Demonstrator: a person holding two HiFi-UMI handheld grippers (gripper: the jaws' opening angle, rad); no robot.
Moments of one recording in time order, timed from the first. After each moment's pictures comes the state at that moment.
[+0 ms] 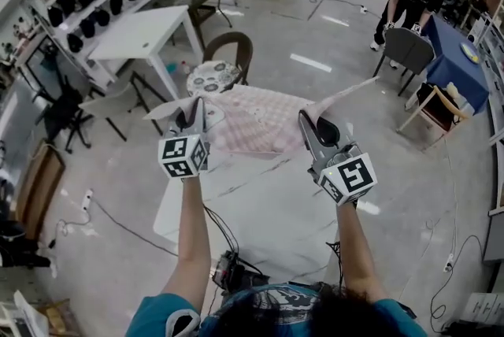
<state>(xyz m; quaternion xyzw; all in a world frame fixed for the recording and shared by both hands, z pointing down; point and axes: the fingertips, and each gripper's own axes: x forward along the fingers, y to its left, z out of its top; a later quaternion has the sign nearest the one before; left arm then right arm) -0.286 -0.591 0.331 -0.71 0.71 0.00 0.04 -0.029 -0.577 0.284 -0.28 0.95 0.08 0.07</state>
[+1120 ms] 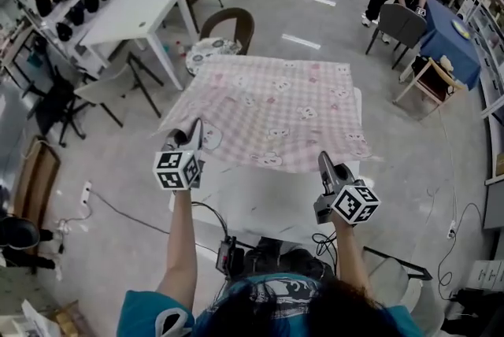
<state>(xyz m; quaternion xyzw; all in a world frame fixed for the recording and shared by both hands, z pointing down) -0.346 -0.466 0.449 -0.75 0.65 -0.06 -0.08 0.005 -0.451 0.477 -0.41 0.86 -0.28 0.07</state>
